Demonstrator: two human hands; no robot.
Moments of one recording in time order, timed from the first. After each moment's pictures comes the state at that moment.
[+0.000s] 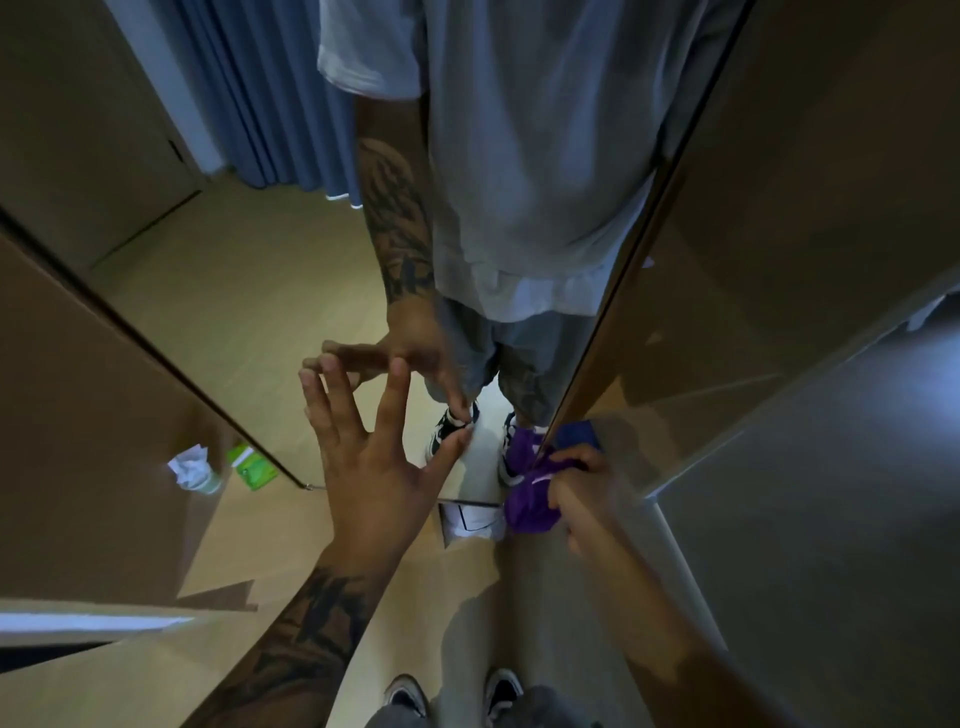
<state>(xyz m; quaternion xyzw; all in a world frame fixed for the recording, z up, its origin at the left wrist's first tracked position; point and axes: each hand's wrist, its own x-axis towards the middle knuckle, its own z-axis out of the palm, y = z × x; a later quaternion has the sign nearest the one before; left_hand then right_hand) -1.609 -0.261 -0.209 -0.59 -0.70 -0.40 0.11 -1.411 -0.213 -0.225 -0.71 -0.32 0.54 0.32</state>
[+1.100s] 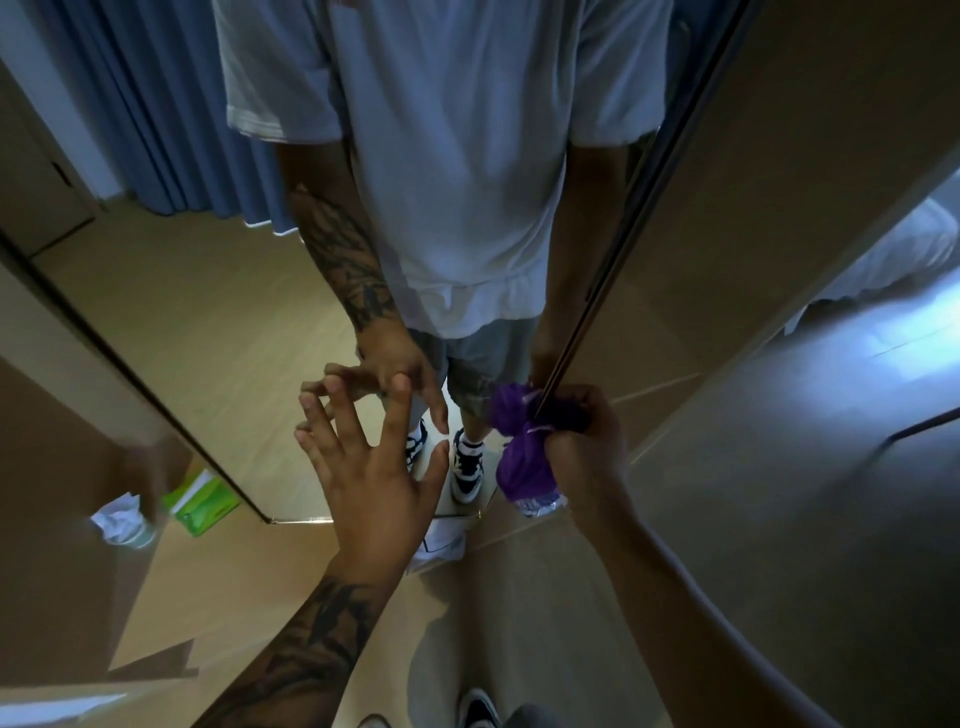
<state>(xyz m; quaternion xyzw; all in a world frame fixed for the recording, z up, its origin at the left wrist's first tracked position) -1.607 -0.263 -0.210 -0.59 -0.71 -0.38 0.06 -1.426 -0.230 -0.128 -0.67 -0.43 0.42 0.44</state>
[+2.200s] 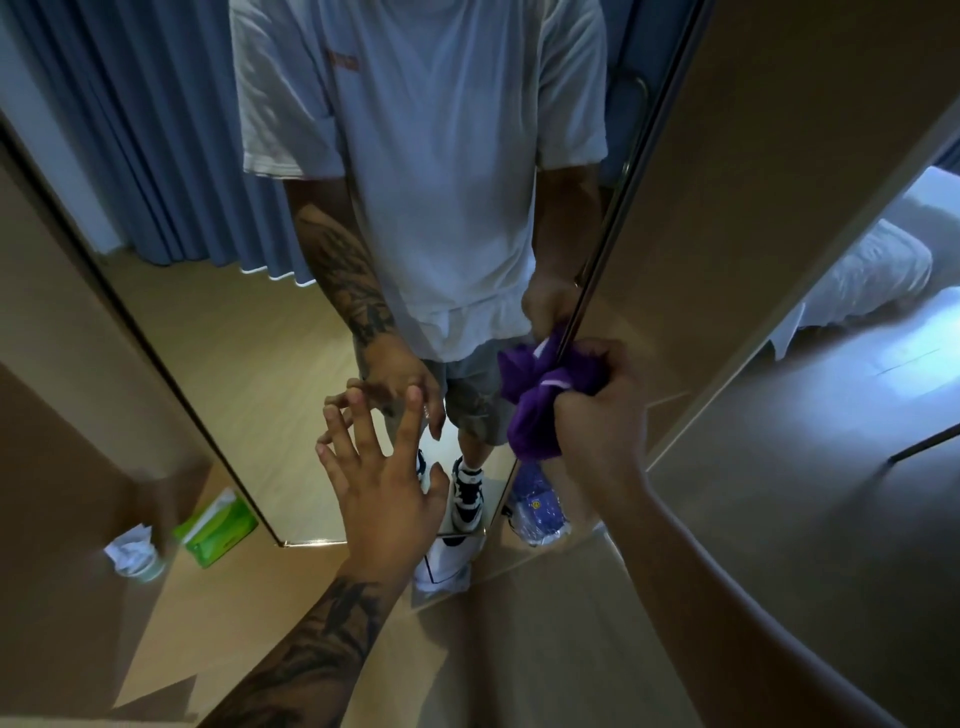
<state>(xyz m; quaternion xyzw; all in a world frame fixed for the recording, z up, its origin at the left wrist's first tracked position) -1.606 -0.274 -0.196 -0.60 -0.72 -0.35 0.04 -1.439 -0.260 -0.035 -0.61 -0.48 0.36 0.51</state>
